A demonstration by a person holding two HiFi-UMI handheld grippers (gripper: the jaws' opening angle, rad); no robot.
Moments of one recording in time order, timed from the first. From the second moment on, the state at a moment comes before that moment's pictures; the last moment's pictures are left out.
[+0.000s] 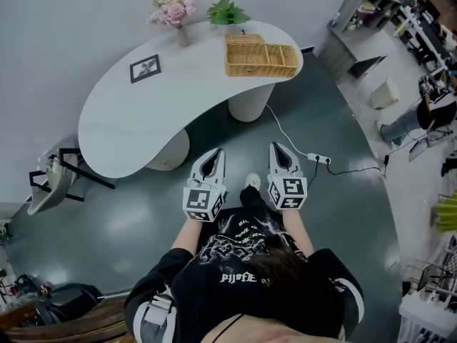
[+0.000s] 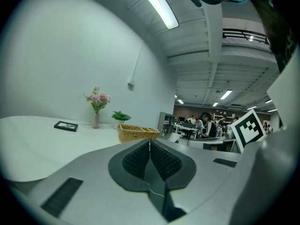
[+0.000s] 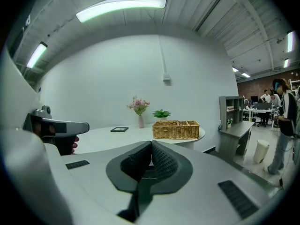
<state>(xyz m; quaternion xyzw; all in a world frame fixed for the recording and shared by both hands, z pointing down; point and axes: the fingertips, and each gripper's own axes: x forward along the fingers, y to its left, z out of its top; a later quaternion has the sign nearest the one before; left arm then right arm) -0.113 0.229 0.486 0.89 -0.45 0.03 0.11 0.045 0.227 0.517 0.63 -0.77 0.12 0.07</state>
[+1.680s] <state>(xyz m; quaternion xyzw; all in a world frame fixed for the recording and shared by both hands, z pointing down) 0.009 0.018 0.490 0.84 -0.53 0.05 0.11 0.151 0.002 0.522 0.52 -0.84 0.15 0.04</state>
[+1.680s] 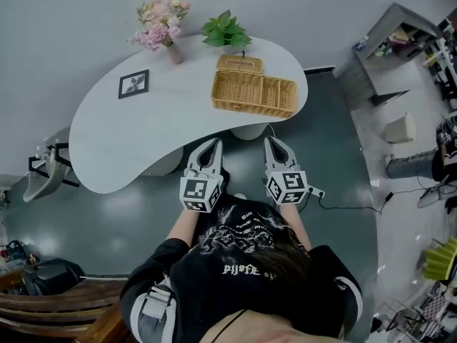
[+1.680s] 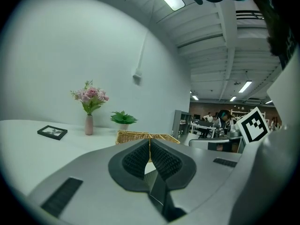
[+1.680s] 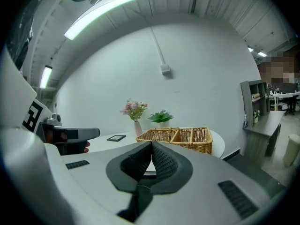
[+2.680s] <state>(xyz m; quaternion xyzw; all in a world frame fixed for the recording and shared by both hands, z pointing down) -0.029 -0.166 0.499 0.86 -0.48 0.06 0.12 0.149 -0.135 0.518 0.59 -0.79 0.15 0.09</state>
